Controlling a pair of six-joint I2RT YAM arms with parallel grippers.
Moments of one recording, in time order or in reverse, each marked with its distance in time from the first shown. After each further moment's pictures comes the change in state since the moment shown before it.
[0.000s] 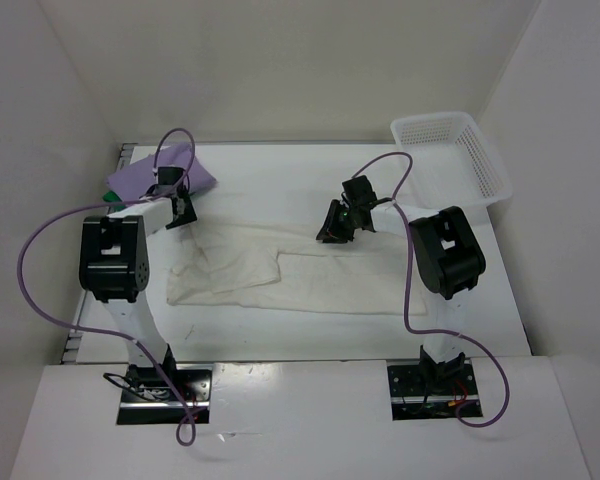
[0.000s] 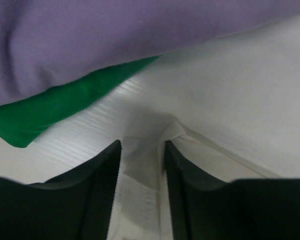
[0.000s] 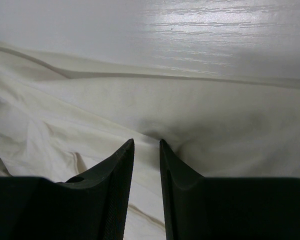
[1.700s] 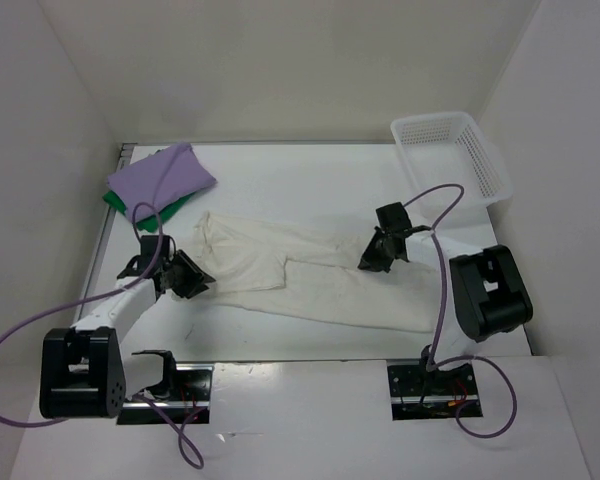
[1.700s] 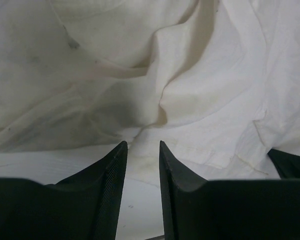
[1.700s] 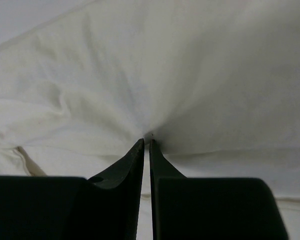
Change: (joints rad) left arm 0.000 -0.726 -0.703 -0.106 0.498 -0.508; right arm -0.106 -0.361 -0.382 -0.111 0.206 0.148
